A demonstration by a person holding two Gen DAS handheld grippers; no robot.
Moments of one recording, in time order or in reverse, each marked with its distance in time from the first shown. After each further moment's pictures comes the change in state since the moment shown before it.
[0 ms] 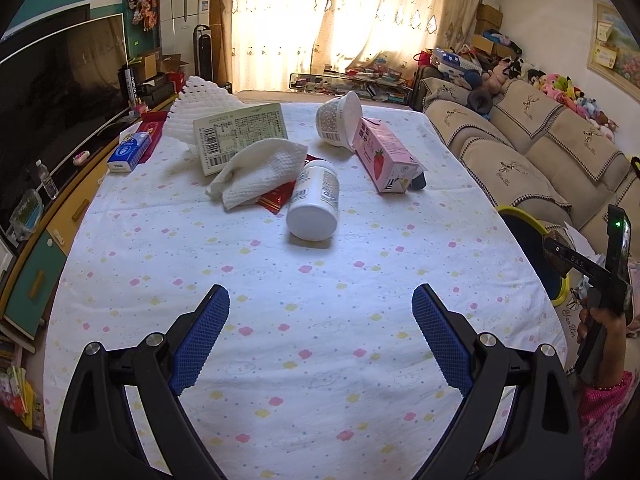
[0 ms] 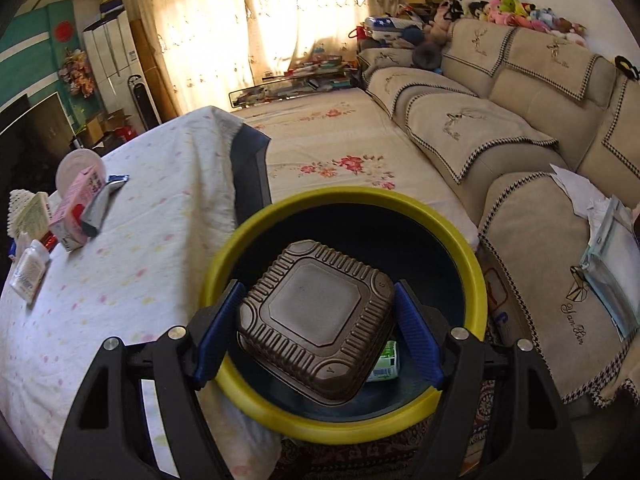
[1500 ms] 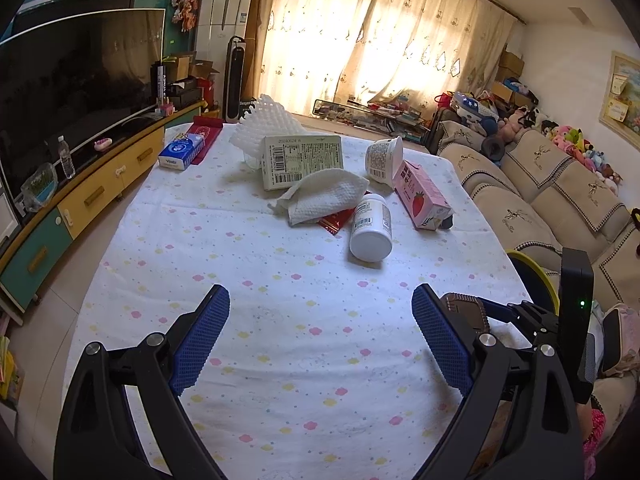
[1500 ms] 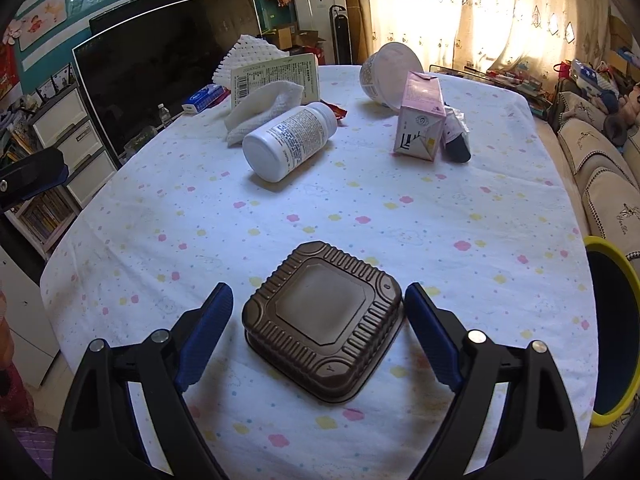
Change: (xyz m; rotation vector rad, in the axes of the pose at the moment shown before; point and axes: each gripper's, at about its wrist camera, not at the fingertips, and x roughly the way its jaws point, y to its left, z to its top) left arm -0.048 0.067 -0.014 -0.141 -0.108 0.003; right arm -0.043 0.255 -0.079 -0.522 0.129 0.463
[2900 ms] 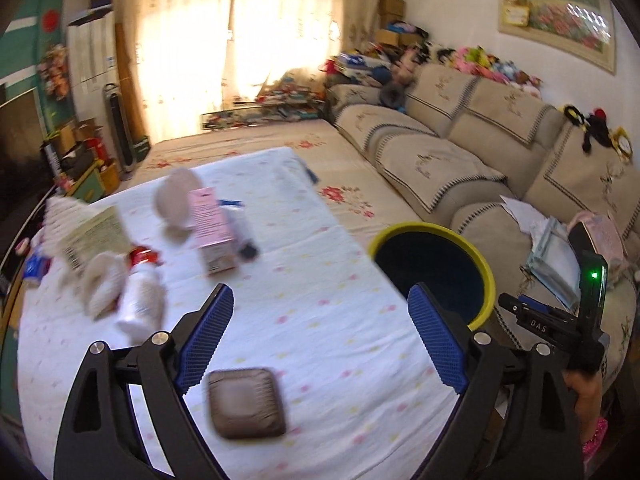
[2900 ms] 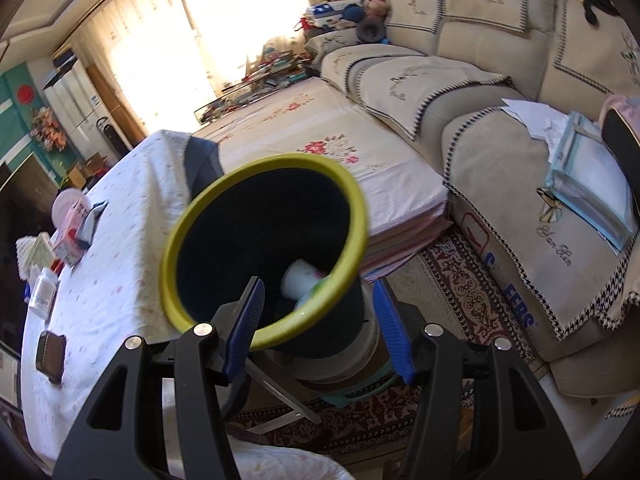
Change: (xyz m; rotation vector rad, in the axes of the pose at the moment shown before) left arm 0.032 -0.227 0.035 0.349 0.025 -0.198; right arm -0.146 -0.253 -0.136 0.716 -0.159 -0.437
